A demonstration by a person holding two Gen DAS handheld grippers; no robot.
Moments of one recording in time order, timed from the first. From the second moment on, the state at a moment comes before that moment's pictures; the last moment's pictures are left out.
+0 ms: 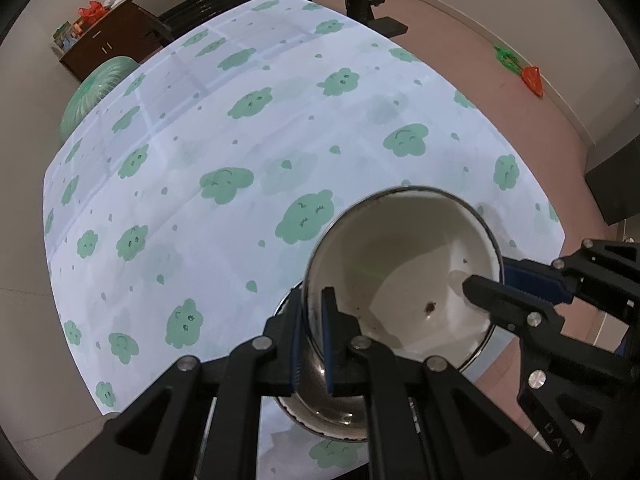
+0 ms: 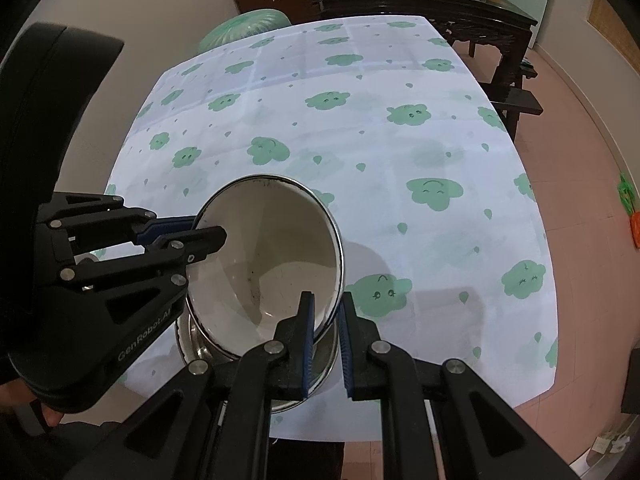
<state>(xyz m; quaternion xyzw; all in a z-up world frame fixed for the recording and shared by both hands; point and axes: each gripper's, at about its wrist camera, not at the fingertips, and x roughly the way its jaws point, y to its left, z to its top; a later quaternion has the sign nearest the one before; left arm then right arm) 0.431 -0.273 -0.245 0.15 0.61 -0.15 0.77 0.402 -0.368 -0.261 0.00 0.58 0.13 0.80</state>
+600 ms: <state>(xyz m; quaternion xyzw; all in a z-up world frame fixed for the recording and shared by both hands) 0.407 -0.257 -0.258 0.15 0.62 -0.15 0.76 0.380 -0.348 -0.272 -0.01 0.60 0.14 0.79</state>
